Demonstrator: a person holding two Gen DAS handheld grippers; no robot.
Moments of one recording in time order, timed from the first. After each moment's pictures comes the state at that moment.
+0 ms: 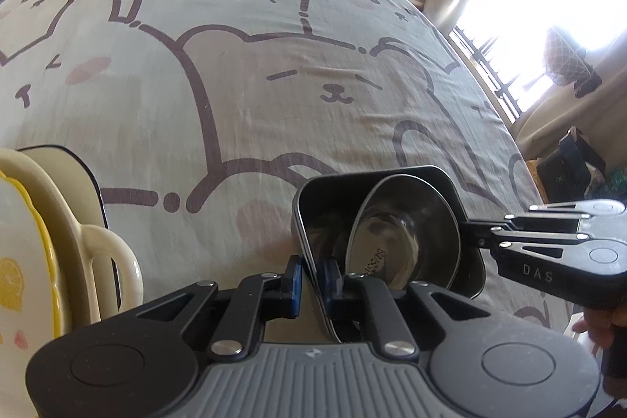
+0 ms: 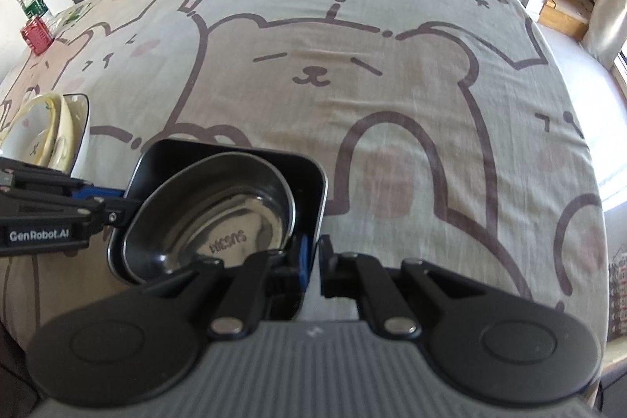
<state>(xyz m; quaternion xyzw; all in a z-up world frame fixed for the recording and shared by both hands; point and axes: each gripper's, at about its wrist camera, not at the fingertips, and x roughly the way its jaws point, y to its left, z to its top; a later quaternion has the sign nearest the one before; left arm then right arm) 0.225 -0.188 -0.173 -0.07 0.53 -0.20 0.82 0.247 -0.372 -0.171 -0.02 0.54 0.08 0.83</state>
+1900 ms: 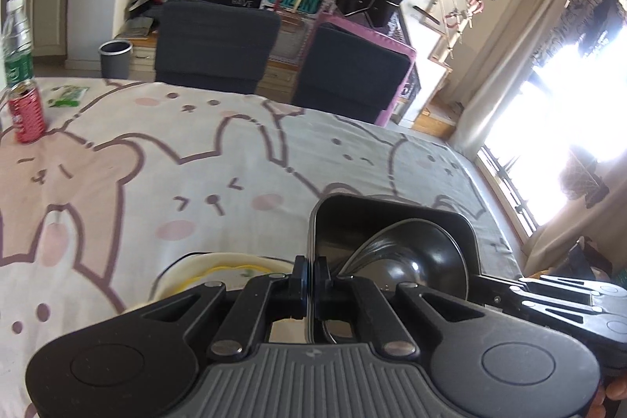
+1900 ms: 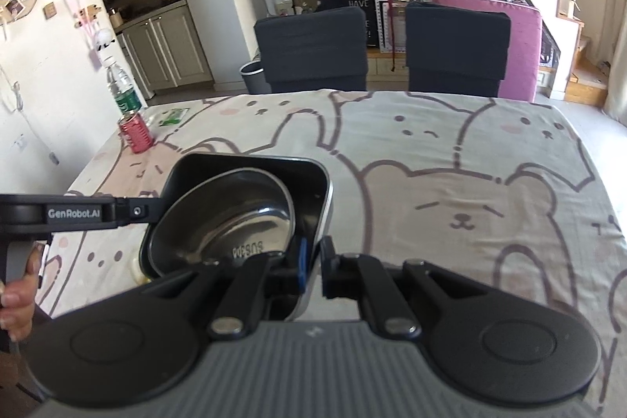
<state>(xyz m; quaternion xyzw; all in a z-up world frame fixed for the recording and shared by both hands) 0.183 -0.002 -0.047 -0.14 0.40 -0.12 0.90 0.216 -0.221 -0.046 0.03 0.40 0.14 0.90</state>
